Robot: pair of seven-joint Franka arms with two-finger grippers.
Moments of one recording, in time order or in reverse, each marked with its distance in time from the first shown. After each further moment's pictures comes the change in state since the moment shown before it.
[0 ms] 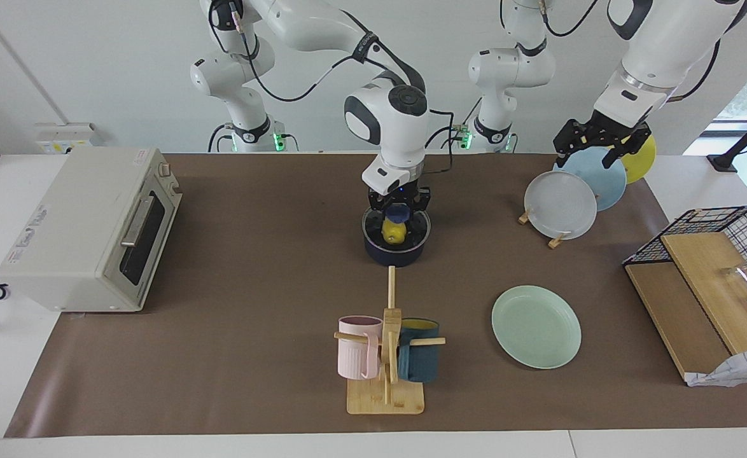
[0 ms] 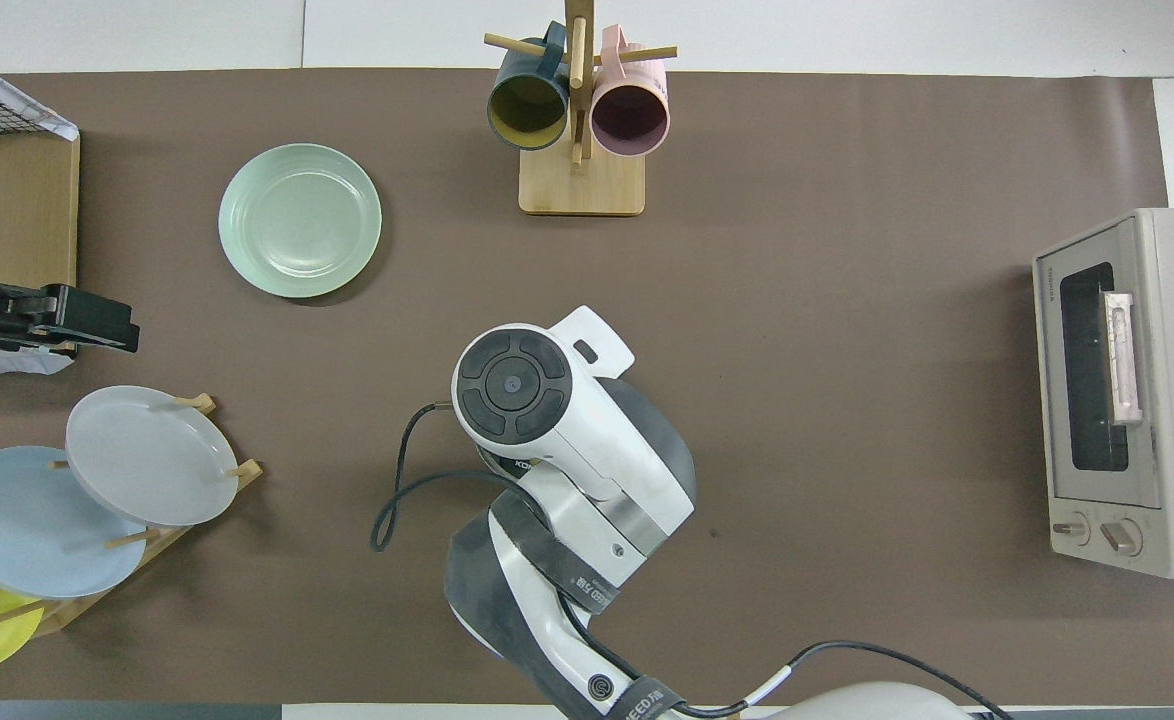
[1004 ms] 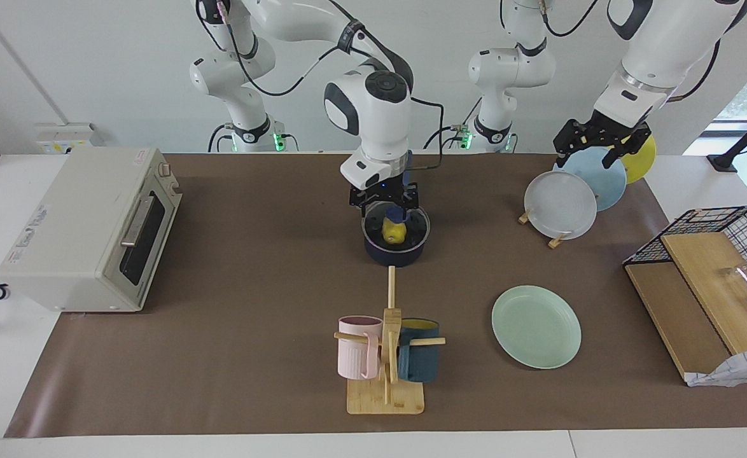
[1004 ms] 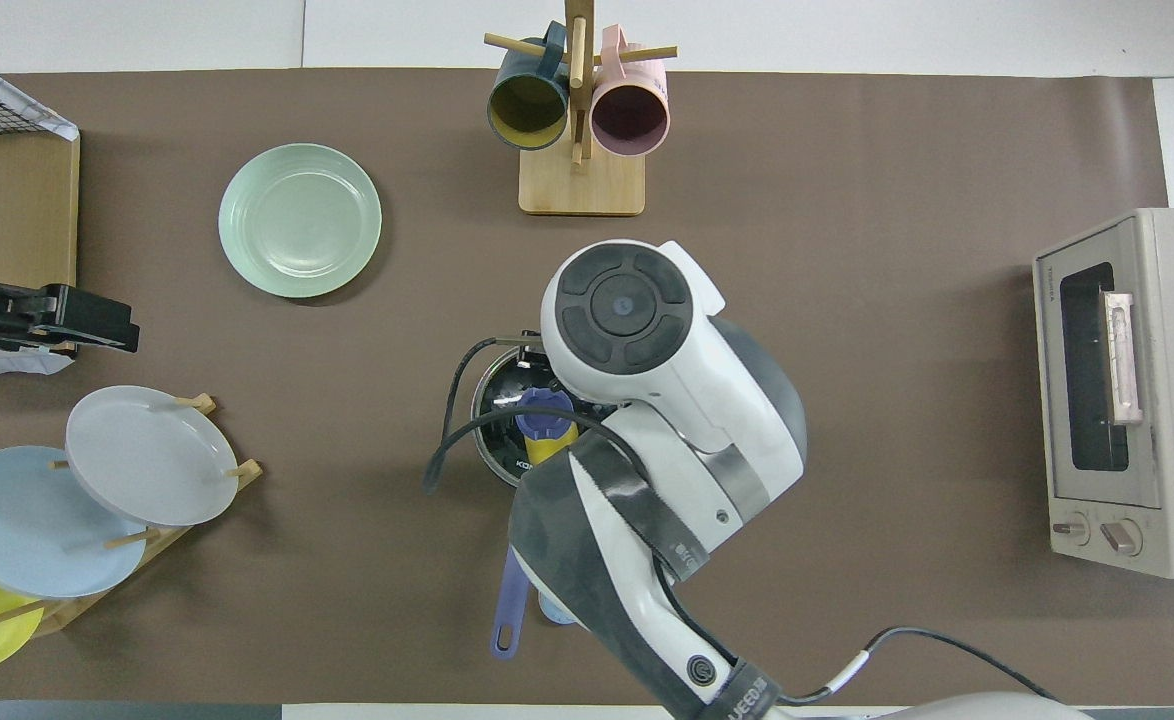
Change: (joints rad) left arm 0.000 0.000 0.000 0.000 0.000 0.000 0.000; right arm -0.108 -0.087 -0.019 0.056 -0.005 -0.115 -0.047
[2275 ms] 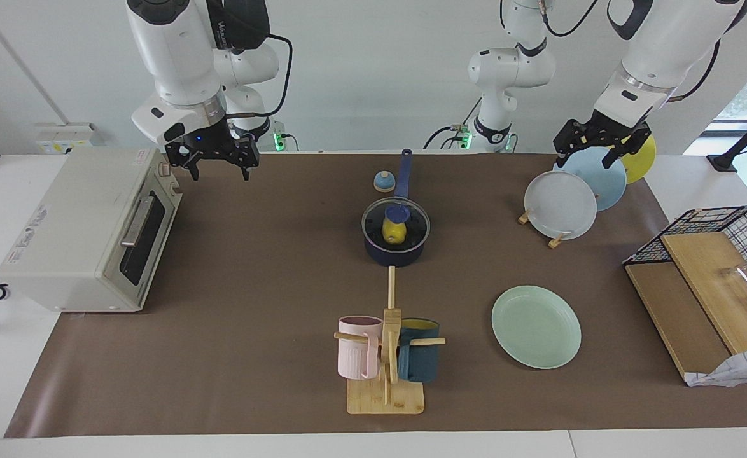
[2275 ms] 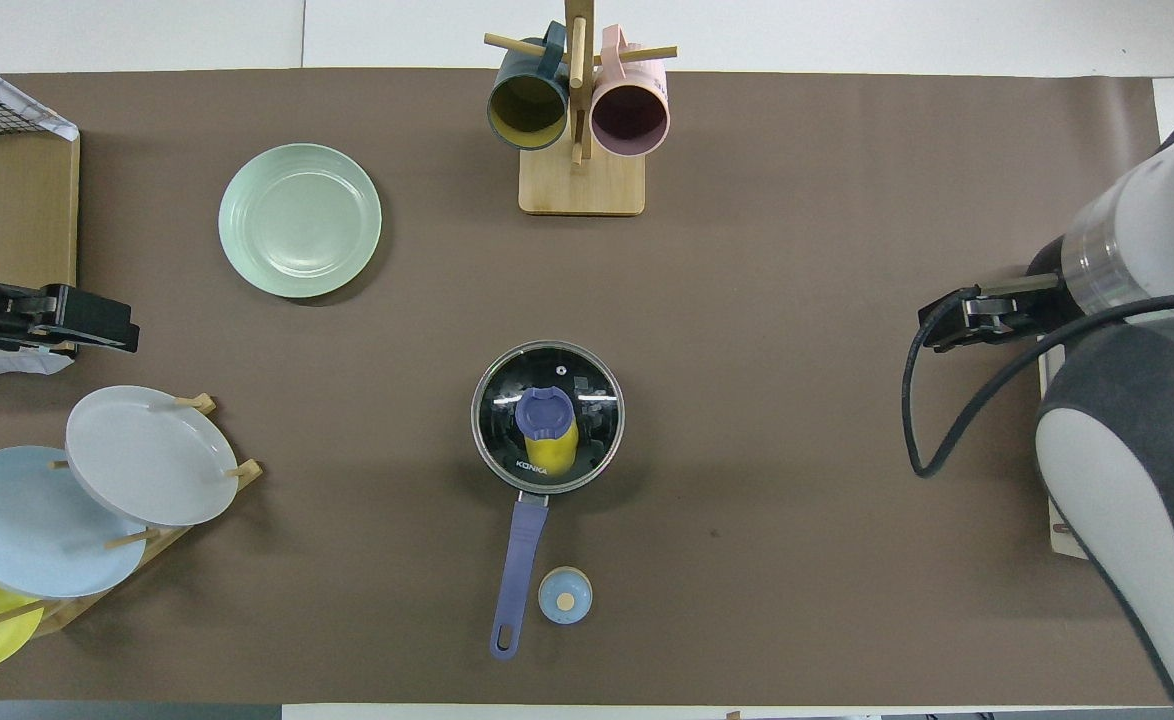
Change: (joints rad) left arm 0.000 0.000 0.000 0.000 0.000 0.000 0.000; right arm -0.420 -0.282 -0.010 0.023 -0.079 -0.427 -0.602
